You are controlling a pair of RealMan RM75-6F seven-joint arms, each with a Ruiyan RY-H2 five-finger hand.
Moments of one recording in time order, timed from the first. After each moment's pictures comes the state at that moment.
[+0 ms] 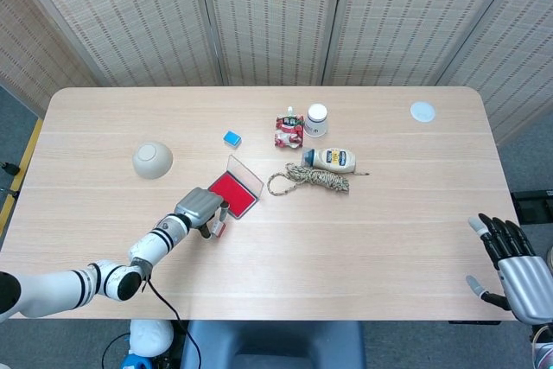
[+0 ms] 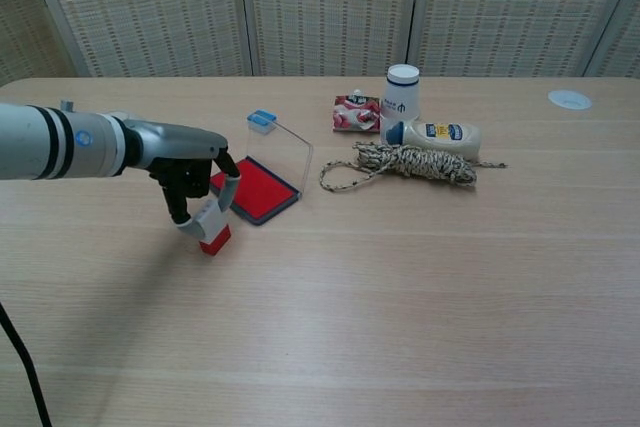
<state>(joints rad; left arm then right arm) -1.07 -1.48 -0.01 -1.38 0.86 0.61 0.26 0.01 -1.01 -0.04 -1.63 -1.66 1.53 0.07</state>
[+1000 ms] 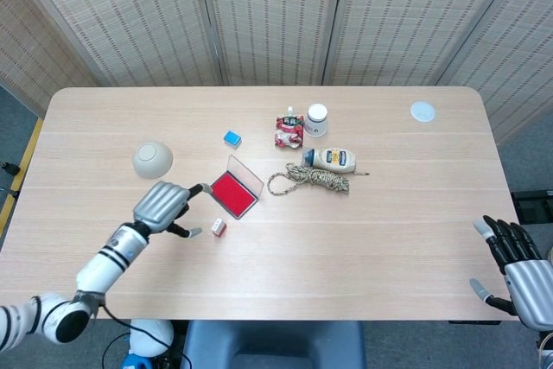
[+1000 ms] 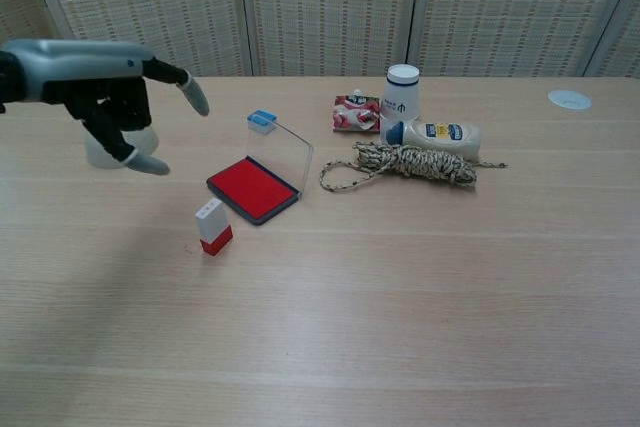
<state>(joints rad) -0.85 -1.16 -0.01 -1.79 1.12 1.00 0.15 0.00 -1.00 -0.05 -1.62 -1.70 1.57 0.11</state>
